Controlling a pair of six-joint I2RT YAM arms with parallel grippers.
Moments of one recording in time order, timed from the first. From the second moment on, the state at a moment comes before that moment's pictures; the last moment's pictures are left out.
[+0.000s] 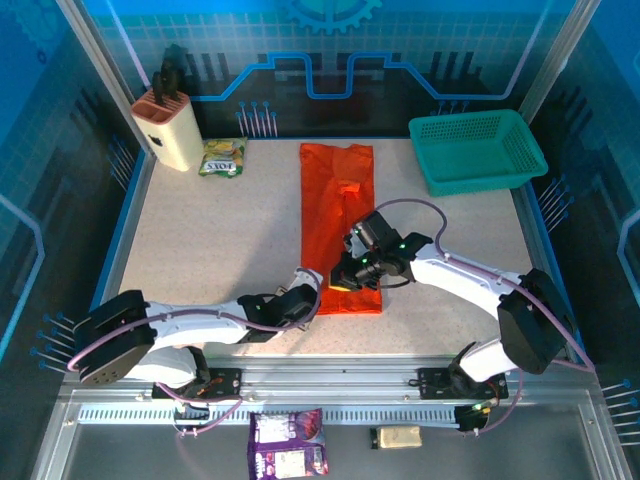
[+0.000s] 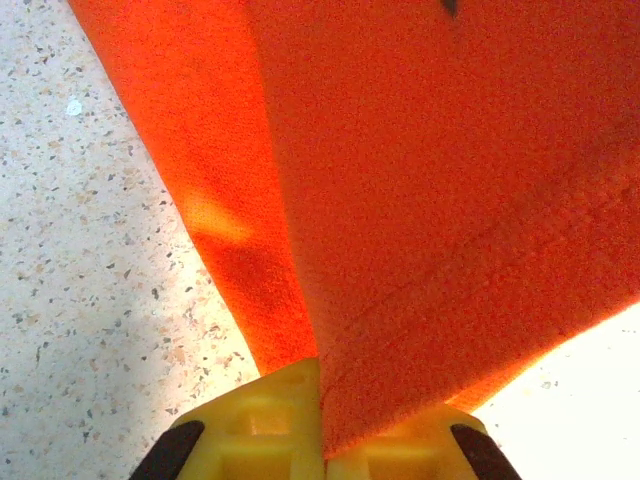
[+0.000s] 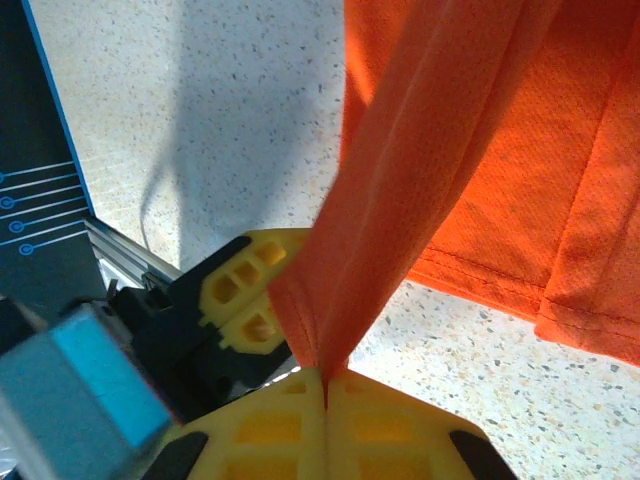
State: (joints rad) left arm -1.06 1.34 0.55 -0.15 -0.44 -0.43; right arm 0.70 1.46 0.95 -0.50 -0.52 0.91
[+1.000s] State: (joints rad) left arm -1.08 1.32 0.55 -0.31 -0.34 -0.56; right arm 0.70 1.62 0.70 -0.27 -0.58 0.93
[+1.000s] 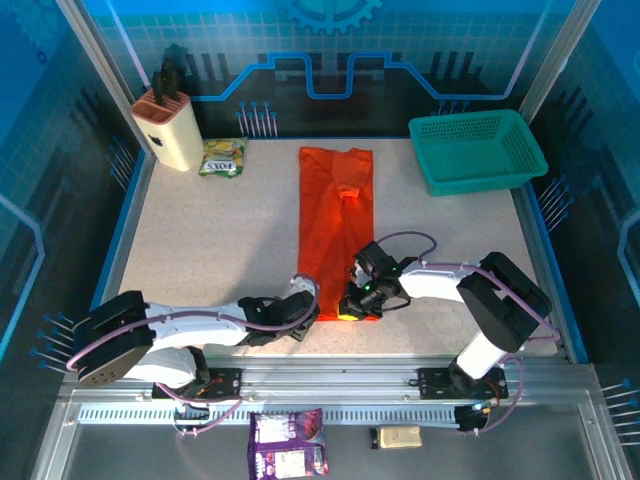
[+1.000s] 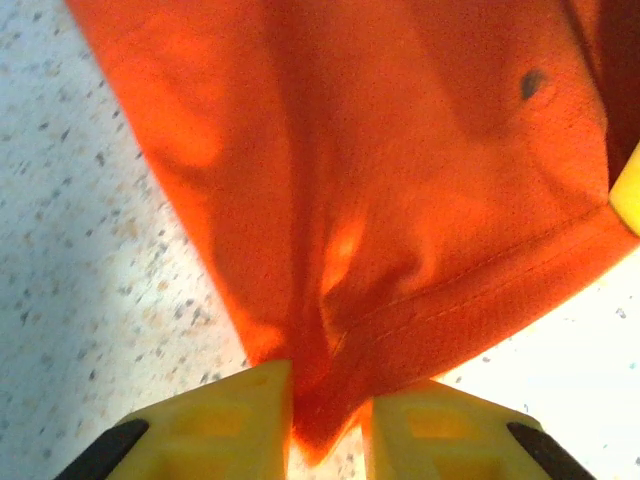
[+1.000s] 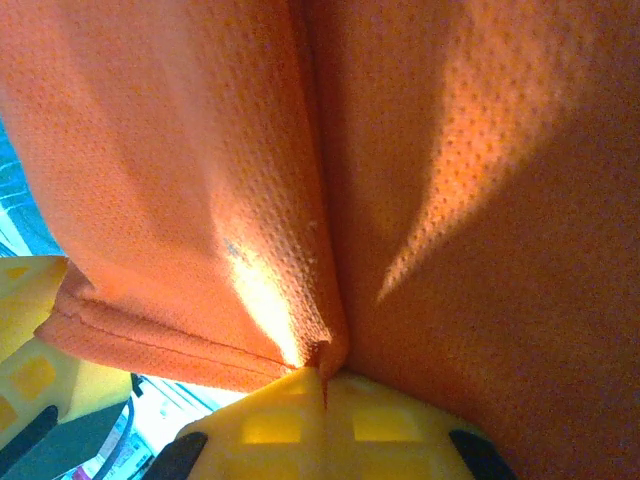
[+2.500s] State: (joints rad) left arm -0.75 1.55 0.79 -0.46 0.32 -0.74; right arm 0.70 1.51 0.79 -0.44 -0.54 0.92
